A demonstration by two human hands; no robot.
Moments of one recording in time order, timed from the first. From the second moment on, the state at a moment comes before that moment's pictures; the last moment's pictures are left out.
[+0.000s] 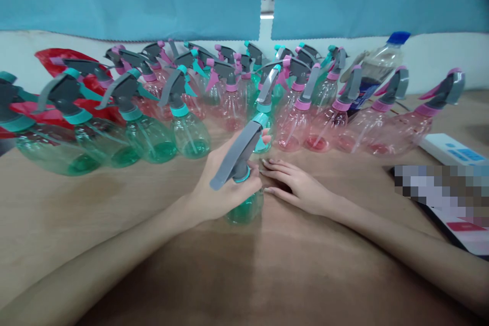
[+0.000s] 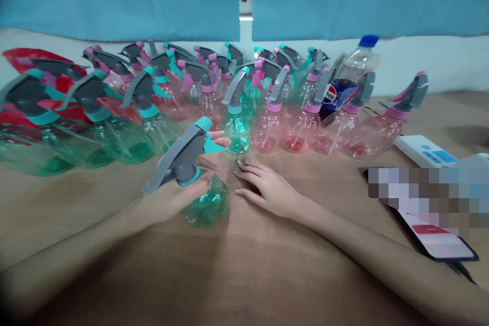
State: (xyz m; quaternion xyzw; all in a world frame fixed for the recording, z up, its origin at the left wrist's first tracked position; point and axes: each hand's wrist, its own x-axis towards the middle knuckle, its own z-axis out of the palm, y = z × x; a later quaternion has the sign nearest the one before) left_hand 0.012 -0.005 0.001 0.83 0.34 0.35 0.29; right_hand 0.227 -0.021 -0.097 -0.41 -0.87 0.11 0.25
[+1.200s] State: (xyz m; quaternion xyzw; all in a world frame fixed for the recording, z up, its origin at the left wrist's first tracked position) left_hand 0.012 -0.007 0.011 0.83 0.34 0.36 0.27; right_hand 0.227 -0.022 -0.095 -0.41 -0.87 0.12 0.25
